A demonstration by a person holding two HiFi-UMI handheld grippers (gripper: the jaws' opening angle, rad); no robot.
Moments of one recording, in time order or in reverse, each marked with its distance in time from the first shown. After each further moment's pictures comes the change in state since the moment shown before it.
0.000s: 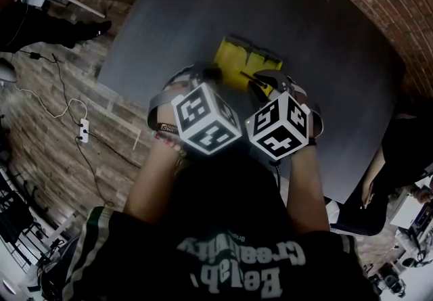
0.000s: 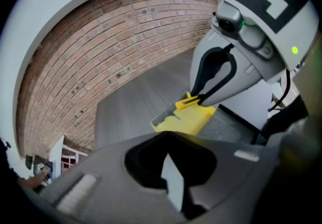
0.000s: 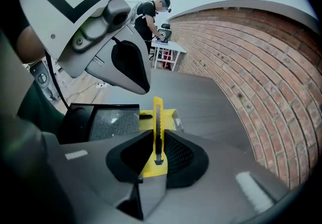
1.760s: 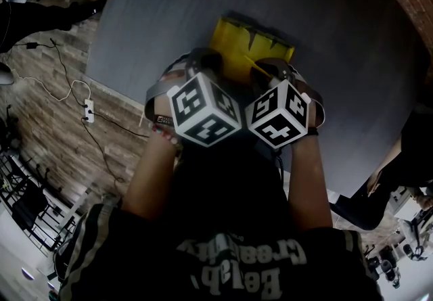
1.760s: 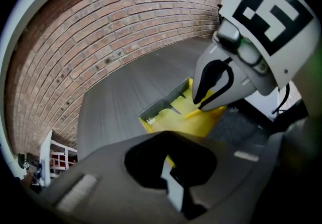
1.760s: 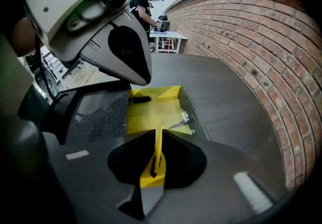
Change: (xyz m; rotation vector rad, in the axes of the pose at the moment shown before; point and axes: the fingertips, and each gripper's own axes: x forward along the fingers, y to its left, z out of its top) left arm 0.103 0.000 -0.010 -0.027 0.079 -0.079; right arm 0.103 -0.018 -0.059 0.082 0.051 0.120
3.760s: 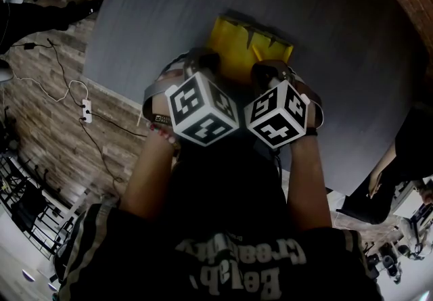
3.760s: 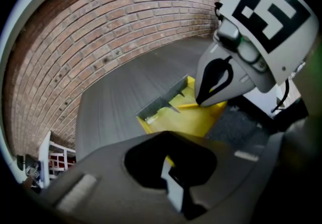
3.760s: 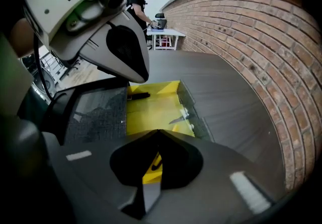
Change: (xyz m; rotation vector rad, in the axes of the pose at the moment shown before) left arm 0.003 -0.003 -0.004 0.012 0.004 -0.014; right arm 0.002 0.002 -0.009 0.036 0.026 -0.003
